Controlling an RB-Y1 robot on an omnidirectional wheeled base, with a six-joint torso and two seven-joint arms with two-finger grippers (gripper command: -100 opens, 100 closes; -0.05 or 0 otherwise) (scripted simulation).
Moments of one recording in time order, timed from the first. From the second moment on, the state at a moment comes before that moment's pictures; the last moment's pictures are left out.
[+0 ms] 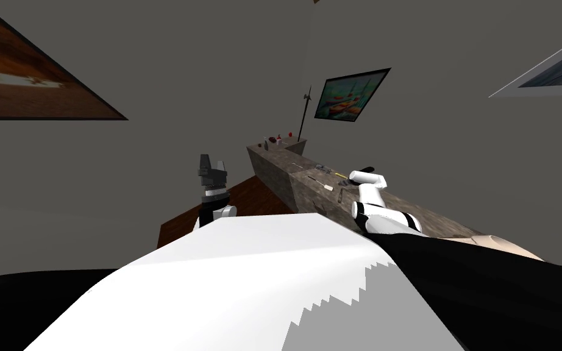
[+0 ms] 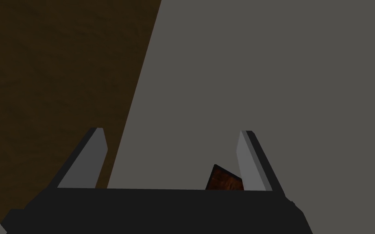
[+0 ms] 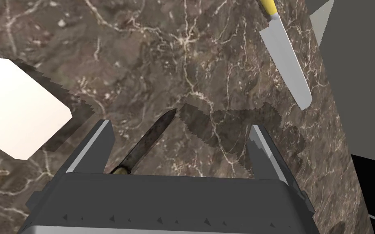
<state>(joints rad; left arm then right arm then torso) 0.45 0.02 0.01 -2.25 0.07 -0.49 -0.13 -0.40 -0.82 -0.46 -0.94 -0.30 1.02 -0.88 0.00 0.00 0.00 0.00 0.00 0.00</state>
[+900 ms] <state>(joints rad) 0.45 0.02 0.01 -2.25 0.07 -0.49 -0.13 -0.44 -0.87 -0.50 -0.79 -0.33 1.16 -0.97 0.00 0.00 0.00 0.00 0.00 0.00</state>
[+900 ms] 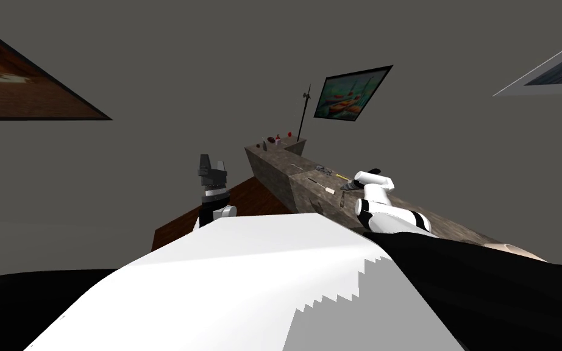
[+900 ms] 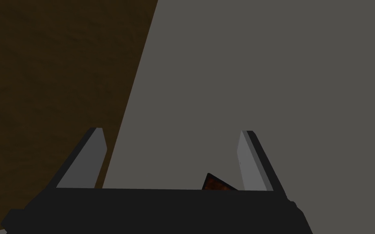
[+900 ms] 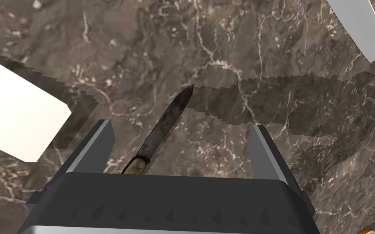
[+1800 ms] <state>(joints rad) 0.45 0.02 0.01 -2.25 0.07 -0.49 -0.13 -0.44 -0.88 -0.51 -0.76 -0.34 1.20 -1.01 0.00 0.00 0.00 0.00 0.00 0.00</state>
